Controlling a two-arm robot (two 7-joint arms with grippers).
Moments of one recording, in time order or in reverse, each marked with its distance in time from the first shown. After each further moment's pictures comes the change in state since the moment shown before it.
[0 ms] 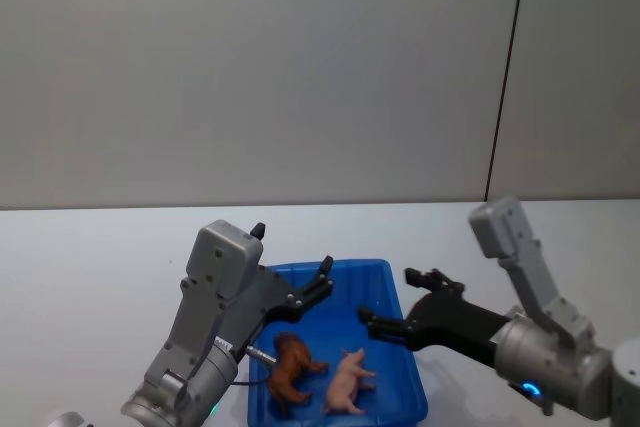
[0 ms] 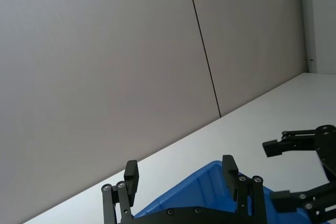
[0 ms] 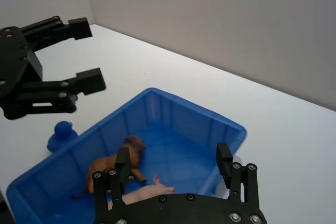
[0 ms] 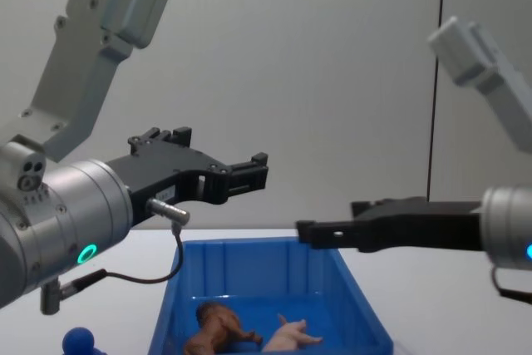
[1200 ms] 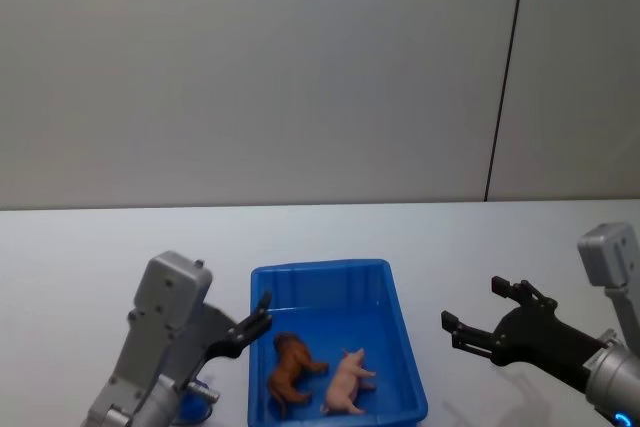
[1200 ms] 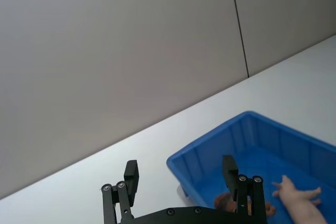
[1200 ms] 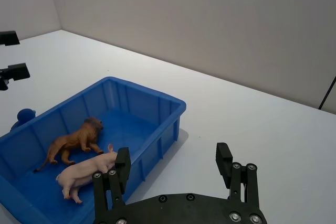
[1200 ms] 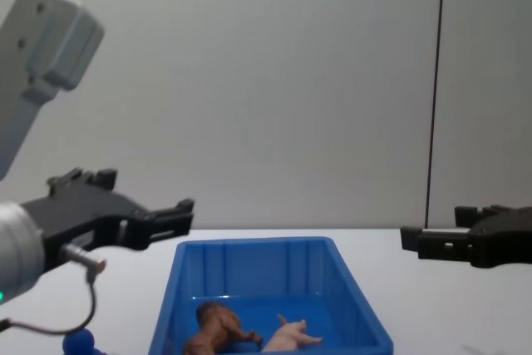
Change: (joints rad) left arm 0.102 0.103 -0.041 -0.079 -0.027 0.078 0.087; right arm -0.145 0.149 0.089 -0.098 0.097 -0.107 -0.054
